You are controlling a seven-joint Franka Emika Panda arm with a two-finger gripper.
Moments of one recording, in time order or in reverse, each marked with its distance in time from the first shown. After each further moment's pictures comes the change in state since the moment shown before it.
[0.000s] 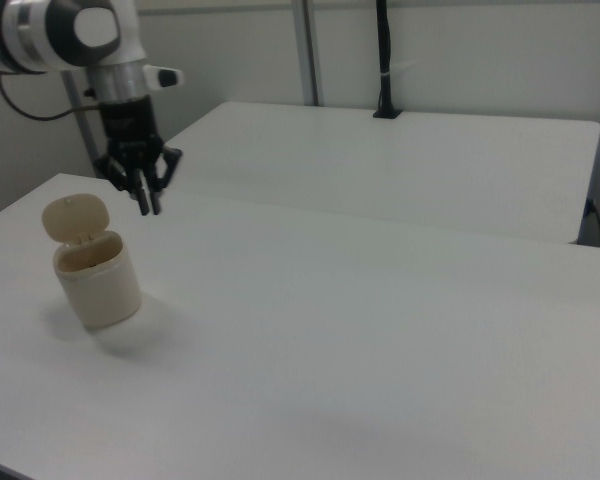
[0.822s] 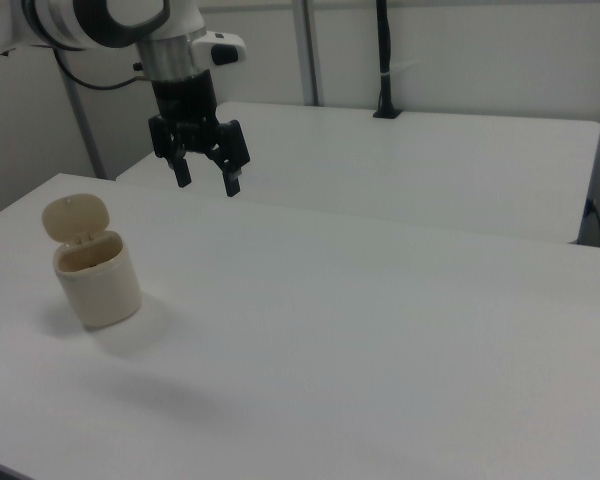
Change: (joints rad) arm -0.238 -0.085 -0.003 0.001 0.008 0.051 0.254
